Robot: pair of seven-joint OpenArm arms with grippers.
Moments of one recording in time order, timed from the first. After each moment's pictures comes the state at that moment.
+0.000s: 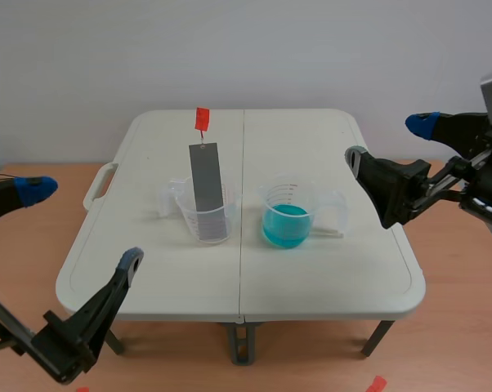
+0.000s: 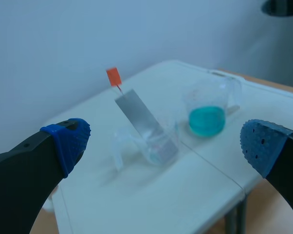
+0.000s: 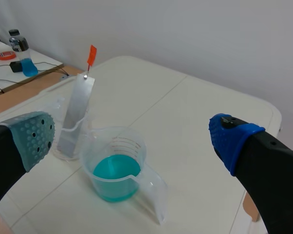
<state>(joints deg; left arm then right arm) 38.9 -28.3 1.8 103.7 2.1 -12.7 -37.7 -9.6 33.8 -3.8 86.8 21.8 33.0 19.4</state>
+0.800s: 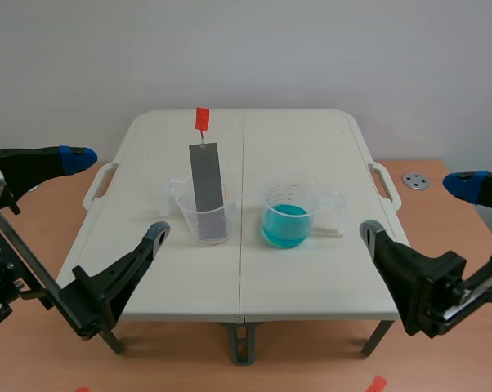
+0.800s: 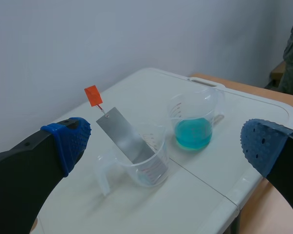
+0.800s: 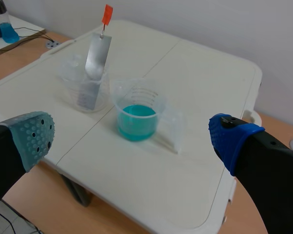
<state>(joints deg) 30.1 -27.5 1.9 103.8 2.2 -24.1 -30.2 -41.2 23.8 11.1 112.1 12.0 27.5 13.3</state>
